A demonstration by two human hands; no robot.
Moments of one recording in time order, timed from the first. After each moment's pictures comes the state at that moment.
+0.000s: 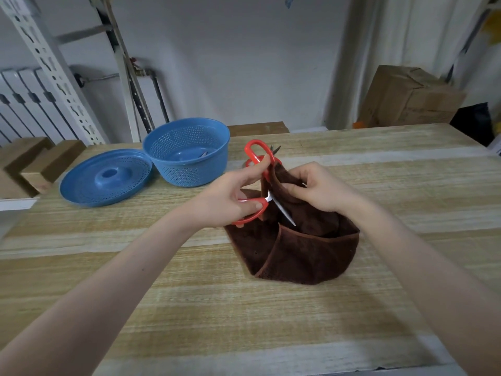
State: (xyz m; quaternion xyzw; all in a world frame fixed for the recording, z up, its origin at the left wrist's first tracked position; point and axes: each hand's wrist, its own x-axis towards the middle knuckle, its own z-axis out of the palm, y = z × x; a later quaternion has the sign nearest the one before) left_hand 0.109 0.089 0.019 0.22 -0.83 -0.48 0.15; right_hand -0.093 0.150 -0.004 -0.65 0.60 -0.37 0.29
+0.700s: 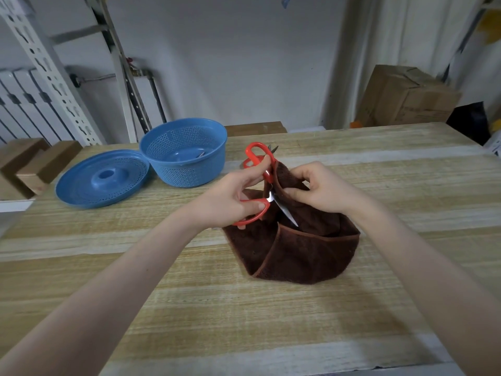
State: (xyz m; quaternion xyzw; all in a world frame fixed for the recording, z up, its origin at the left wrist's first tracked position) left_hand 0.101 0.088 0.017 0.22 -0.83 -0.49 0.13; right_hand -0.100 0.155 -0.003 -0.67 0.60 -0.35 0.26
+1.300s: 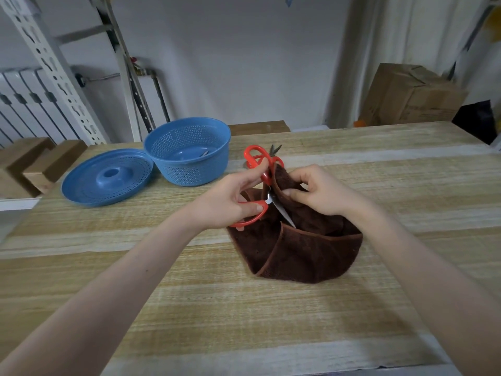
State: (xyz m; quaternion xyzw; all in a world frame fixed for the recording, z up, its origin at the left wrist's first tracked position) left_hand 0.108 0.081 0.005 0.22 -0.83 -0.50 0.15; right_hand -0.094 0.152 -0.008 -0.69 0.59 -0.34 0.25
